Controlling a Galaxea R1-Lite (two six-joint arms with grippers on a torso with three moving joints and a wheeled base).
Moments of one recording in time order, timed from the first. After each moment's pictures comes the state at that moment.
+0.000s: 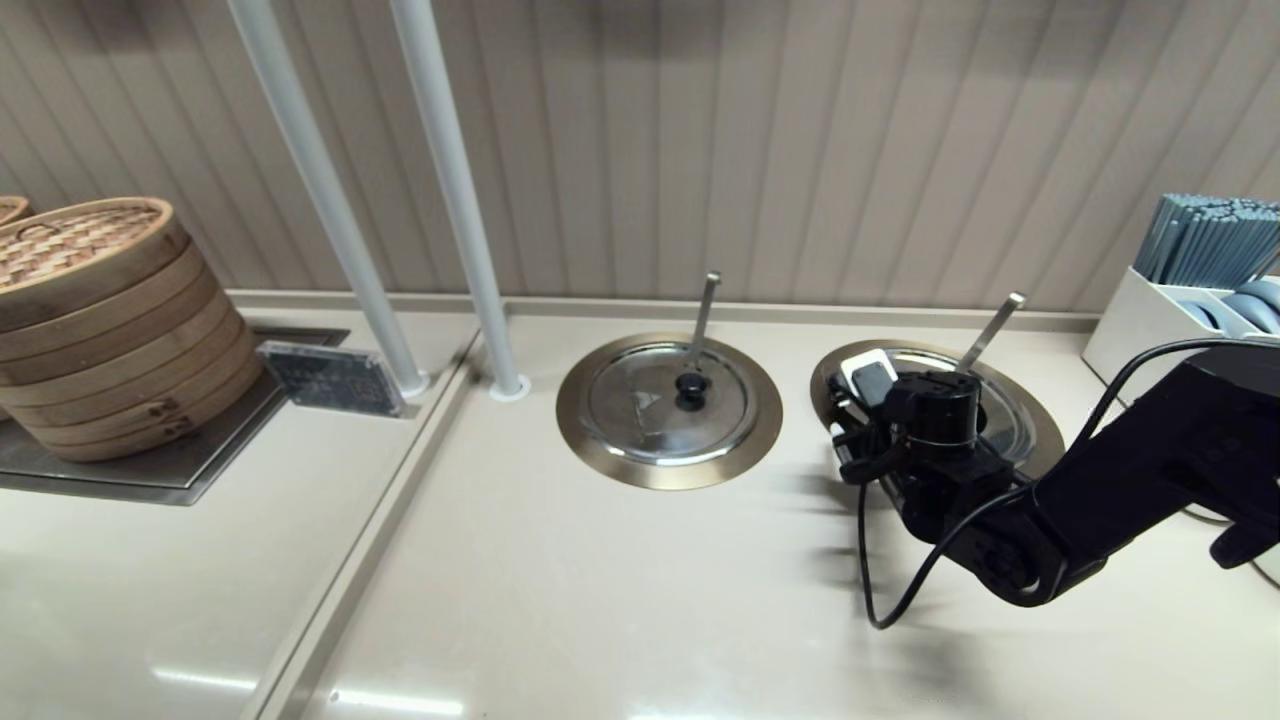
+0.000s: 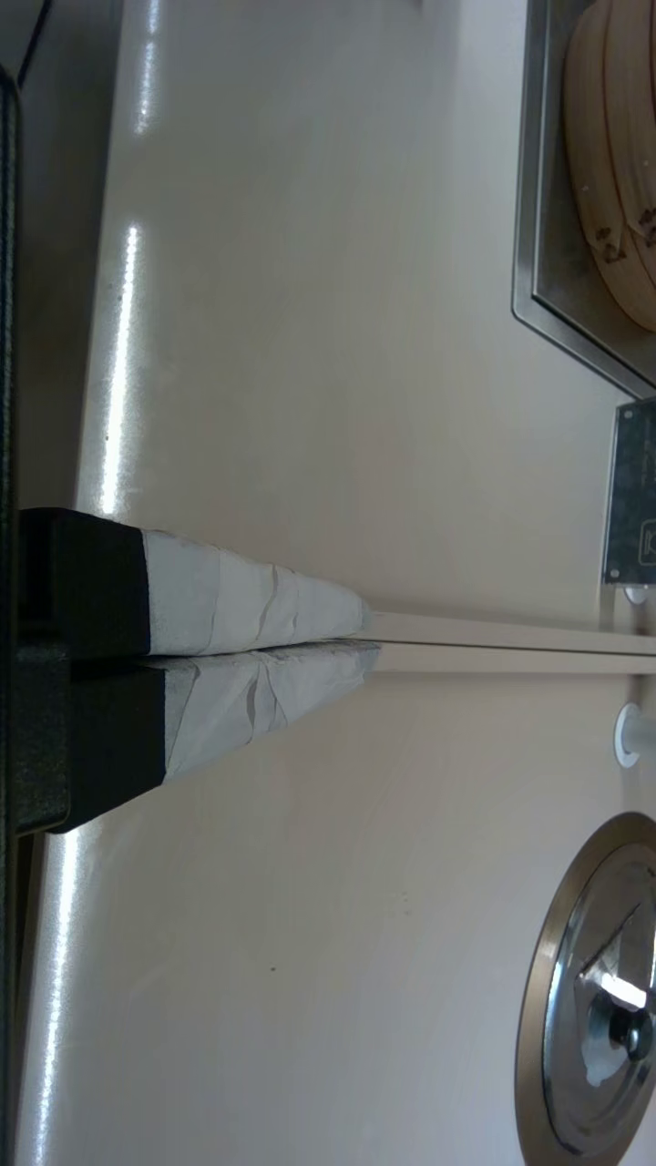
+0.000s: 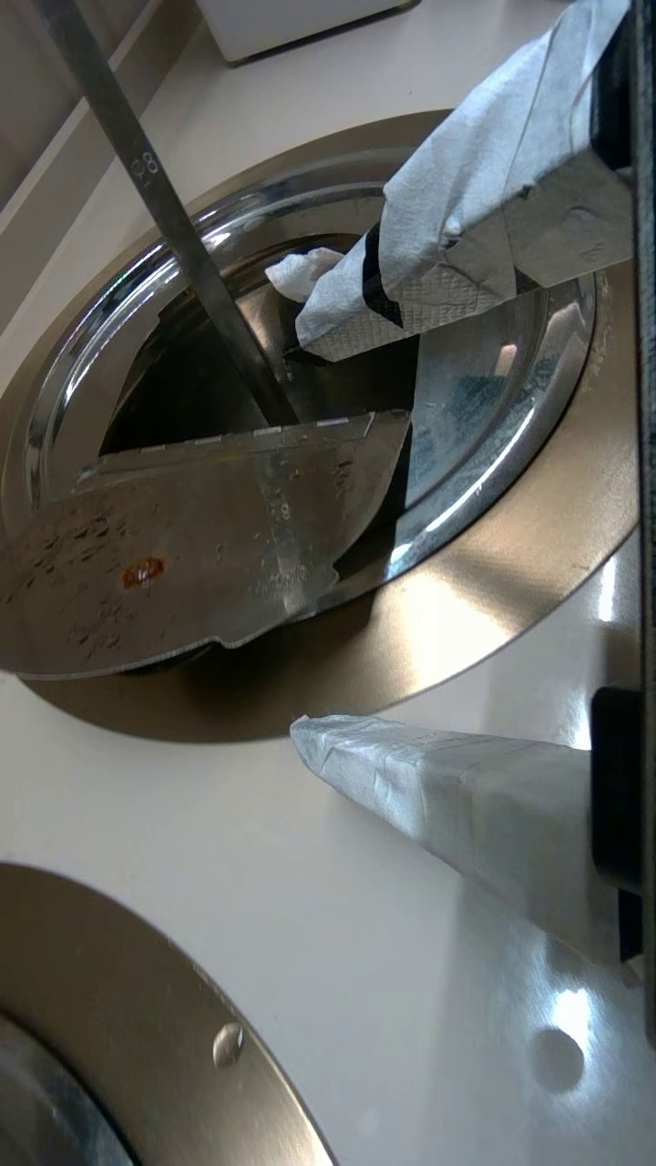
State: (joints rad) left arm 0.00 0.00 0.00 -0.01 0.00 0.00; right arm 0.34 2.13 -0.85 -1.02 -0.54 -0.36
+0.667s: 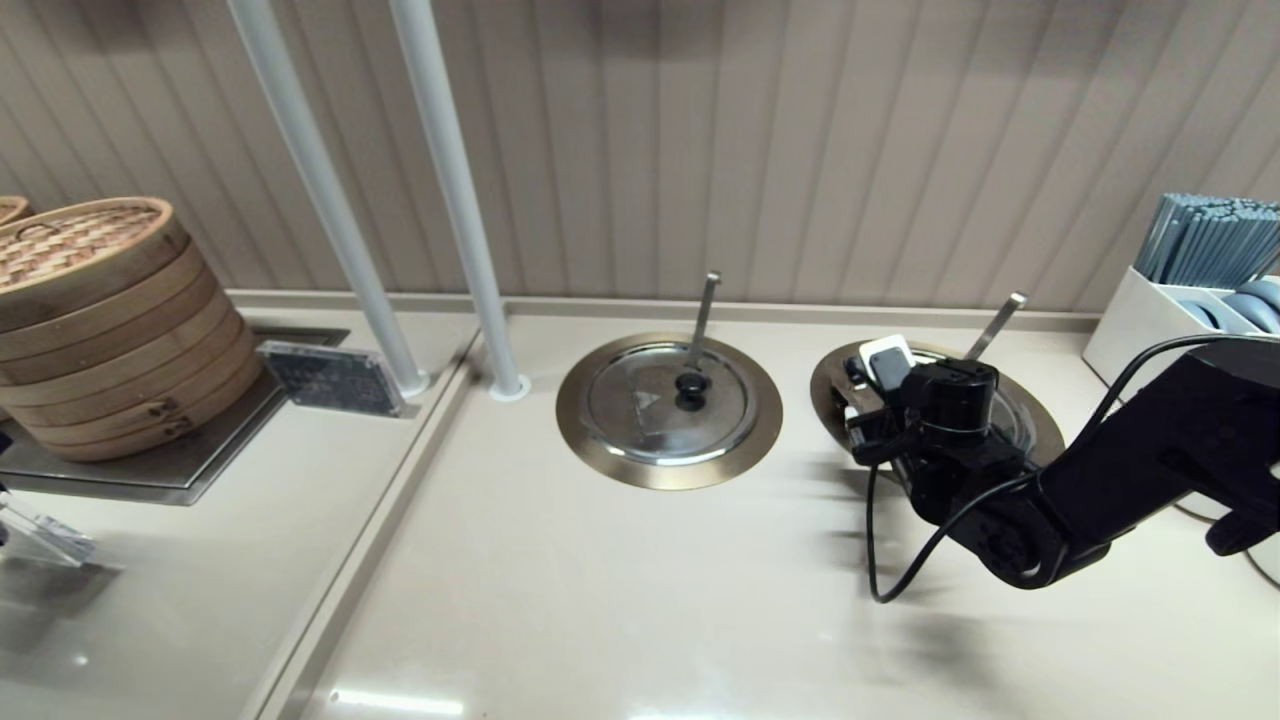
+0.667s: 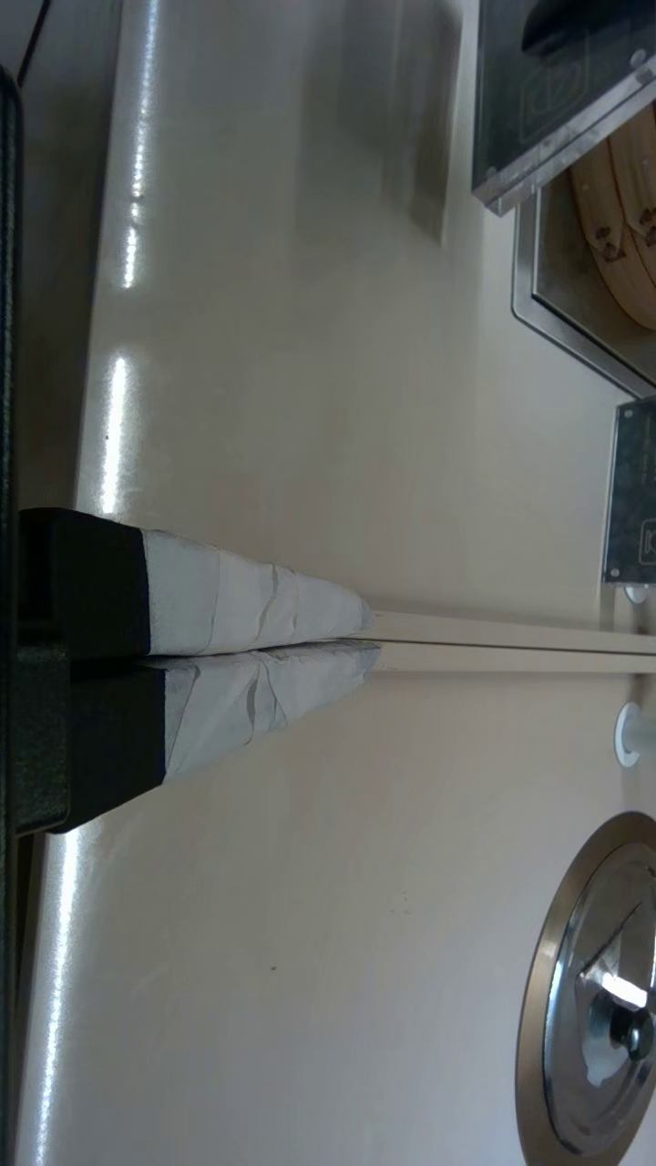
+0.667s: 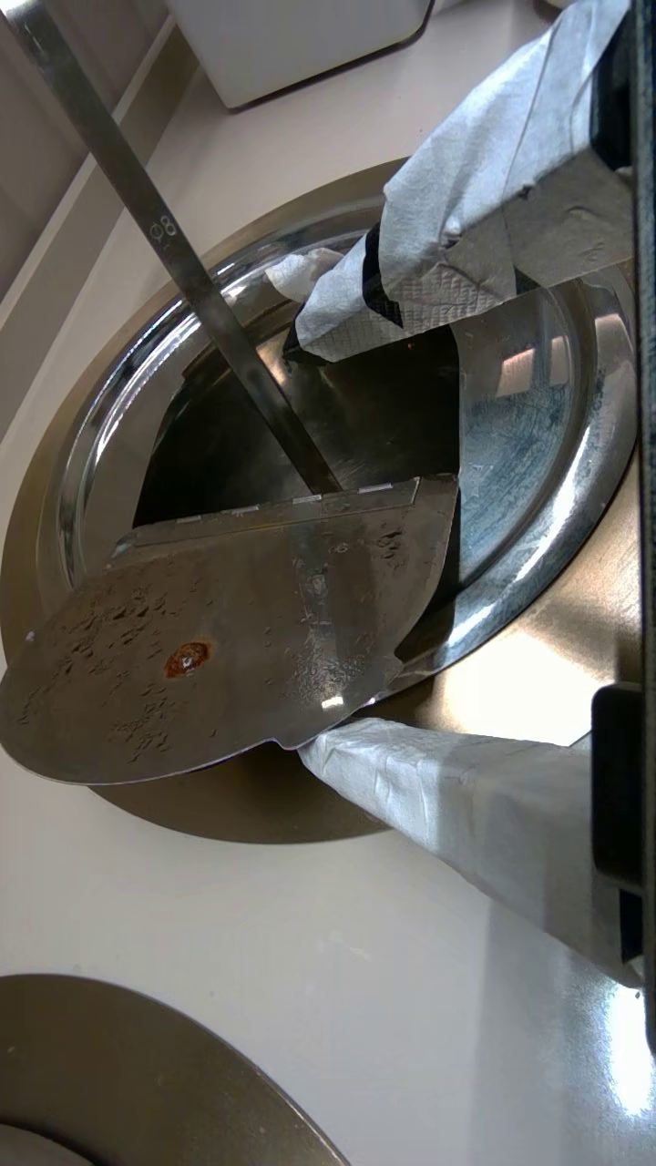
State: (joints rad) left arm 0.00 0.00 0.00 -0.01 0.00 0.00; right arm 0.29 2.14 -0.88 -1.05 -0.54 -0.36
